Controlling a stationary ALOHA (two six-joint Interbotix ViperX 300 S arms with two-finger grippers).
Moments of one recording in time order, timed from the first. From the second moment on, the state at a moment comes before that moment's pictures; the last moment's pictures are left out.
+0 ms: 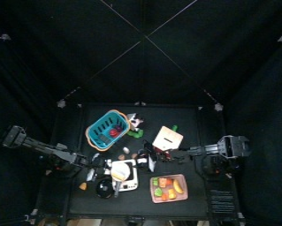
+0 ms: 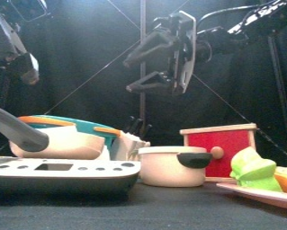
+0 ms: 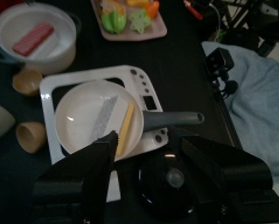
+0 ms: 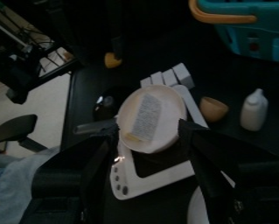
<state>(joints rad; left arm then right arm) -0.29 -0.64 1.08 -0.12 0.17 -0.11 -0.06 -0.04 0.66 -0.58 -0.30 0.97</state>
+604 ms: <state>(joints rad) -0.48 -0.30 0.91 -0.32 0.48 -0.13 -0.12 -0.15 0.76 -0.66 -0.31 0.97</state>
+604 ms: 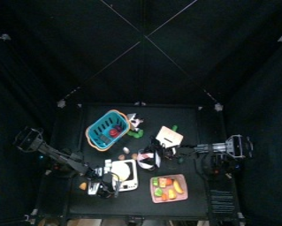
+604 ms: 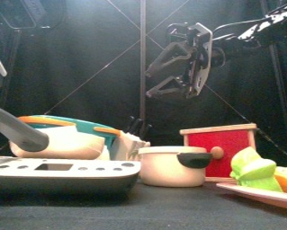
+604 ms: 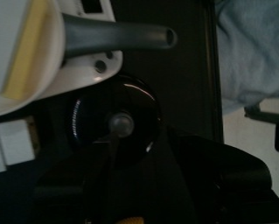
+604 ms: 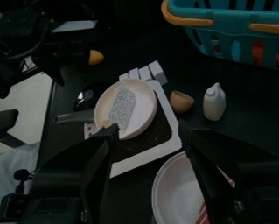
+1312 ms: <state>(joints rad) -0.58 -0.12 0.81 0.07 0.60 -0.48 -0.12 -0.15 0.77 -0.66 -0.31 0.97</state>
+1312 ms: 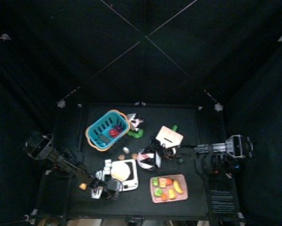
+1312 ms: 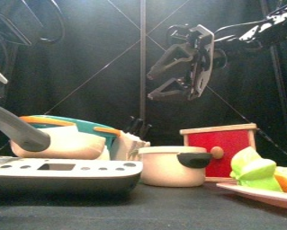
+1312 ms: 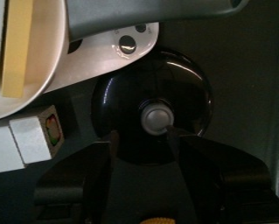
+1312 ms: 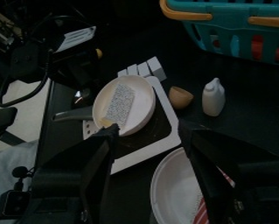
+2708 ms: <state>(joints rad) -0.60 -0.04 0.78 0.03 0.55 -0.51 -0.12 -0.13 0.77 -0.66 -0.30 0.97</state>
